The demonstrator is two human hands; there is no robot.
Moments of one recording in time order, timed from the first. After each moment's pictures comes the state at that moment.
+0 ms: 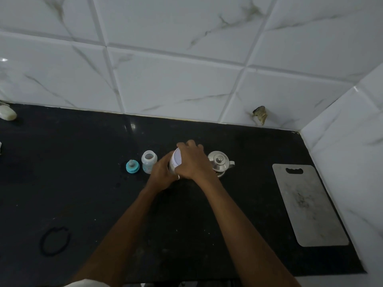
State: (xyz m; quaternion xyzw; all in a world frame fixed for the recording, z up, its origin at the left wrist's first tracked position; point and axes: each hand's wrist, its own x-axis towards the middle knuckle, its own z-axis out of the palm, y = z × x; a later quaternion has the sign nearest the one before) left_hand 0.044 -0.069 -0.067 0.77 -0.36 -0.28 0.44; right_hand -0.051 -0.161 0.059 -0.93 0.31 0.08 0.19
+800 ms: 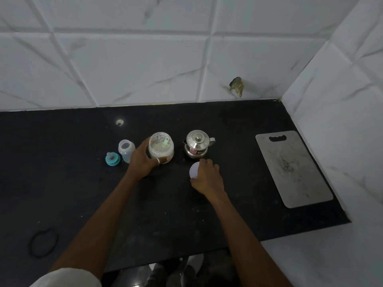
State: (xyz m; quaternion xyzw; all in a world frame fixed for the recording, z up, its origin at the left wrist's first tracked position) left_hand 0.041 -0.072 -0.063 0.77 -0.37 -0.28 0.44; right_hand -0.177 -0.160 -0.020 -0.82 0.50 0.09 0.25
